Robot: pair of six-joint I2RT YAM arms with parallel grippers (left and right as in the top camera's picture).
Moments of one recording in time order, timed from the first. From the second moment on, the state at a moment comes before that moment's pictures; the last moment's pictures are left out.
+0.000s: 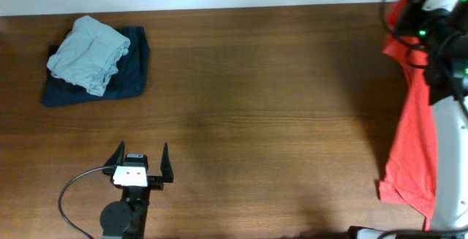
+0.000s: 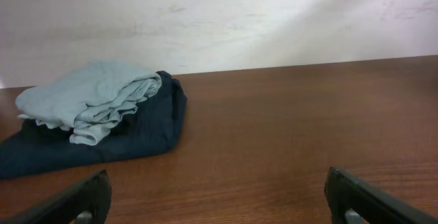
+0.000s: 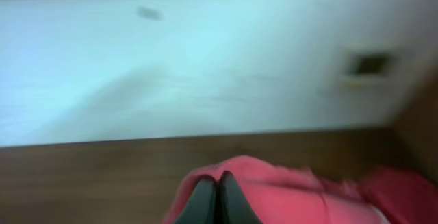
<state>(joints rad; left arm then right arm) -0.09 0.01 0.01 -0.08 -0.03 0.04 -0.19 1.48 1.61 -0.48 -0.16 -0.04</state>
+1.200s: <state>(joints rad) -0.09 0.01 0.01 -0.08 -0.03 0.04 0.70 1.99 1.62 -0.25 -0.25 -0.02</state>
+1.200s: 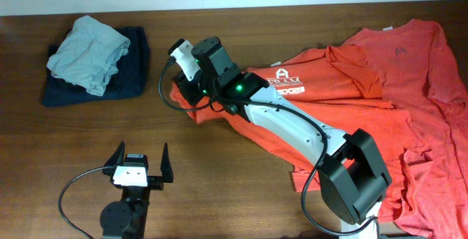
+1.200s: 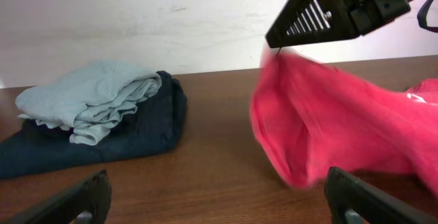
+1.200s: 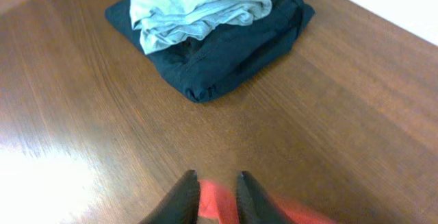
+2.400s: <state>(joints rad) -0.09 0.01 0.01 -0.08 -0.03 0.04 -0.37 1.86 1.67 -0.89 -0.30 -0.12</state>
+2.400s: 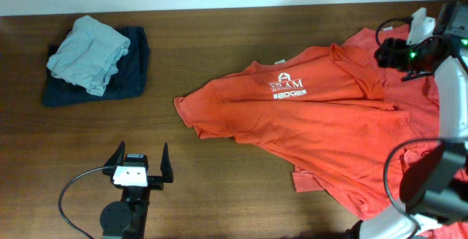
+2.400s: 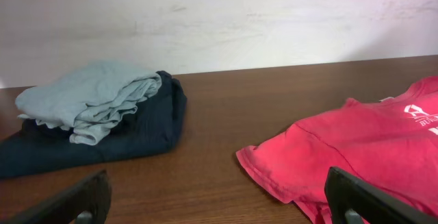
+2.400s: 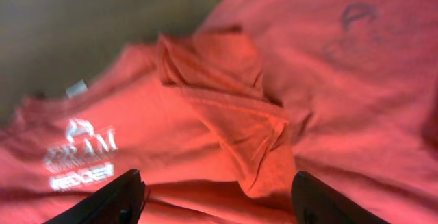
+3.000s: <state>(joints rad) -0.09 0.01 0.01 -0.08 -0.03 0.04 -0.37 2.06 1.67 -0.83 -0.34 -0.27</state>
